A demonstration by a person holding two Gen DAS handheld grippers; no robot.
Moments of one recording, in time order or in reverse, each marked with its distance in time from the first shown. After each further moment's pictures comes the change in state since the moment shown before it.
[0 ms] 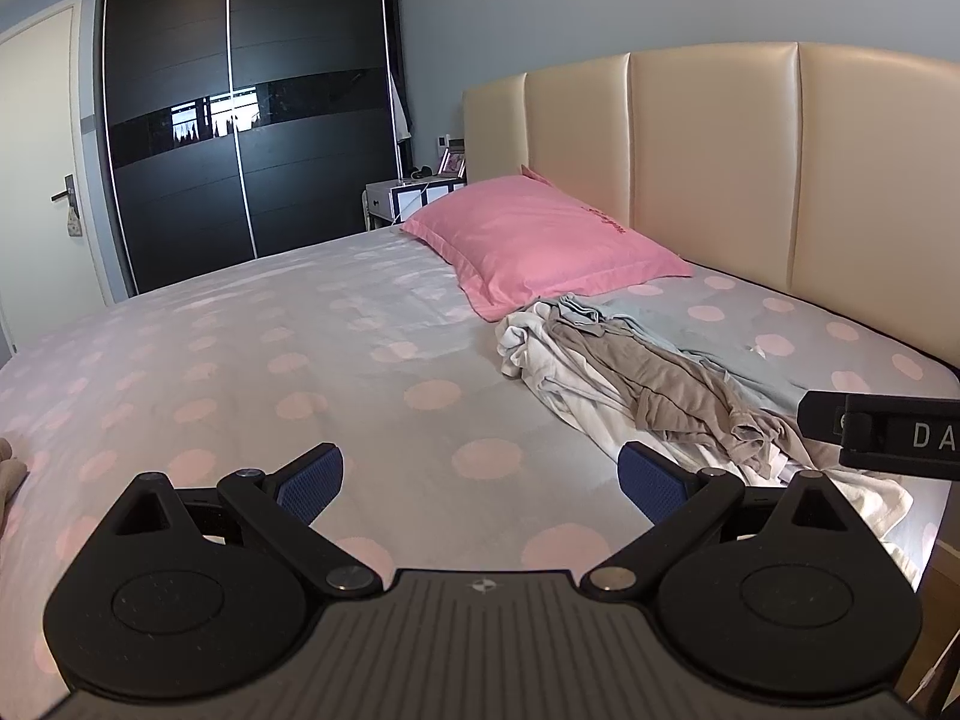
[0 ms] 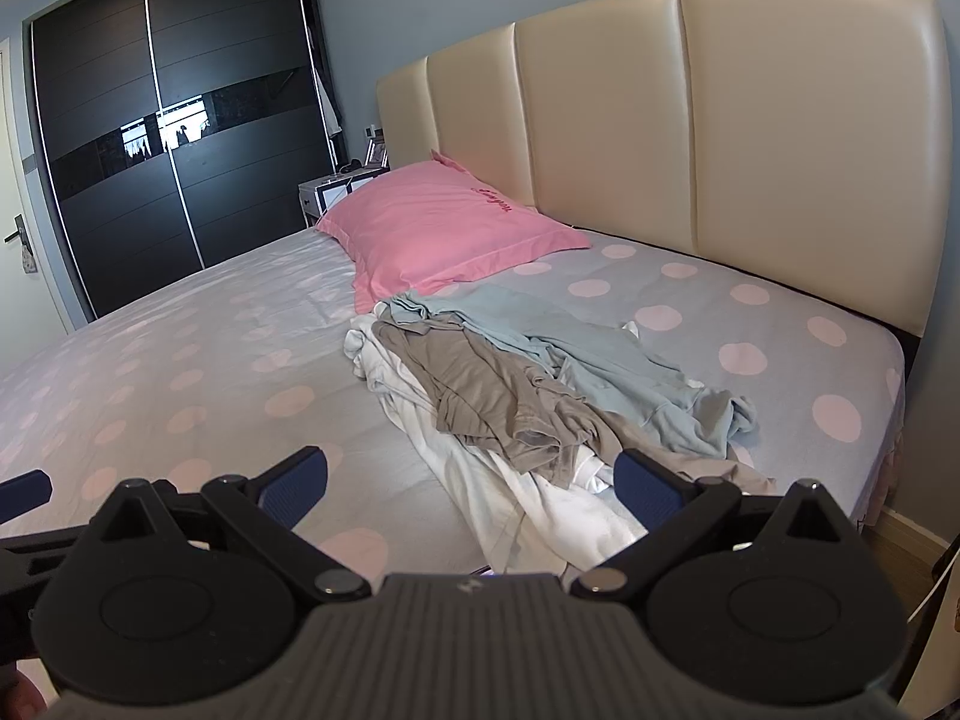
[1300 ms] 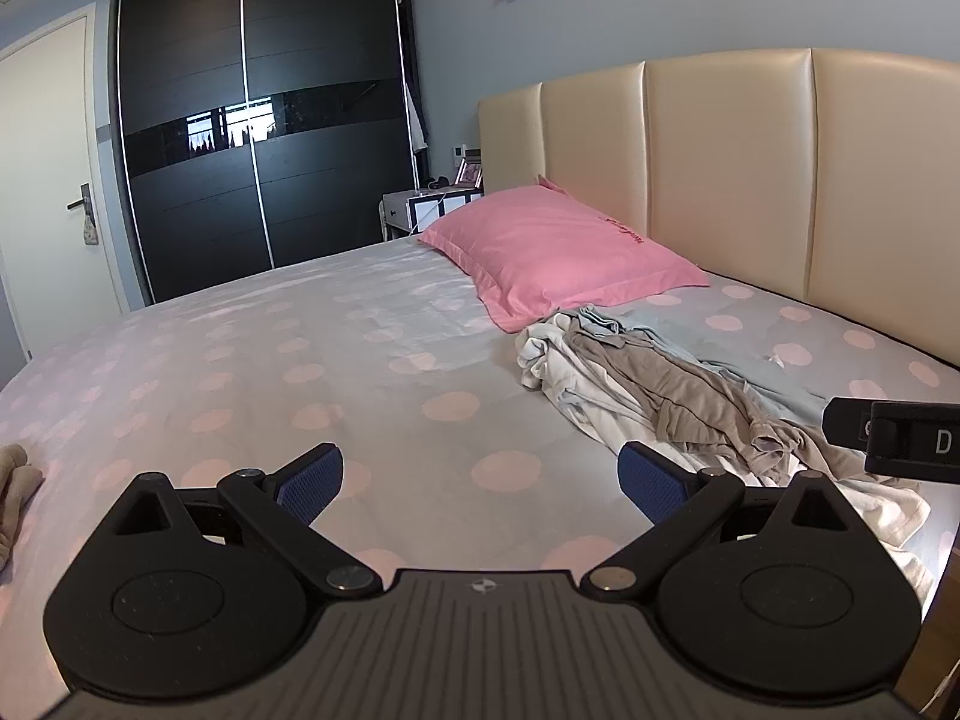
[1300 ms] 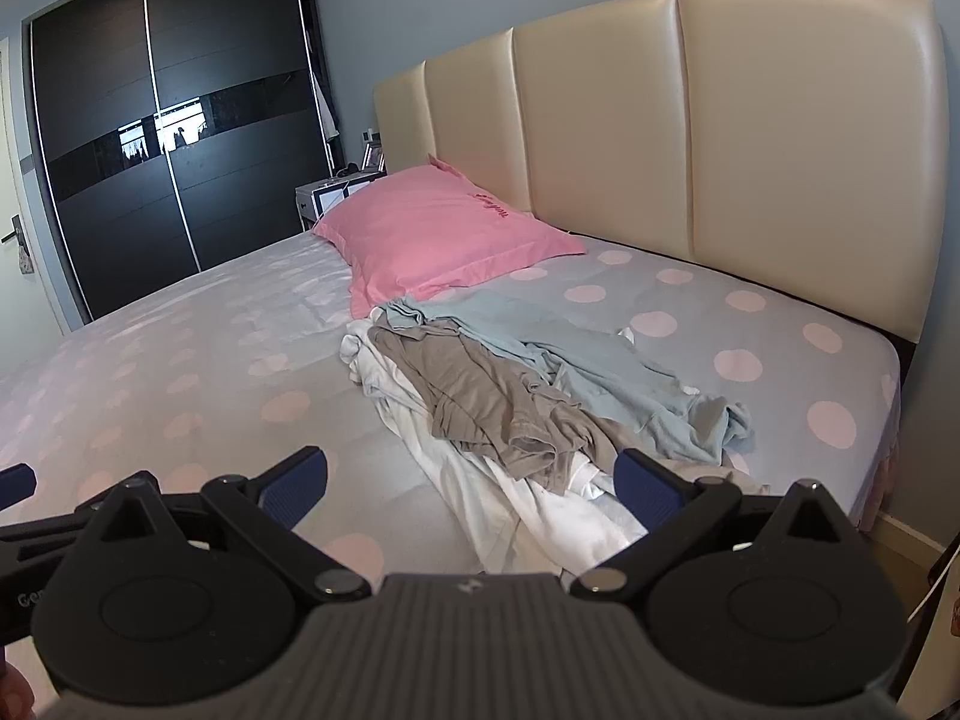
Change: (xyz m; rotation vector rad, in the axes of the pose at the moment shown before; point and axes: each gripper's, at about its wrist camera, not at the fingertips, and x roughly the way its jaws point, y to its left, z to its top) left arm 0.000 0.002 0.006 0.000 -0.018 0.034; right arm 0.000 0.000 0.004 -0.013 -0.009 -0.008
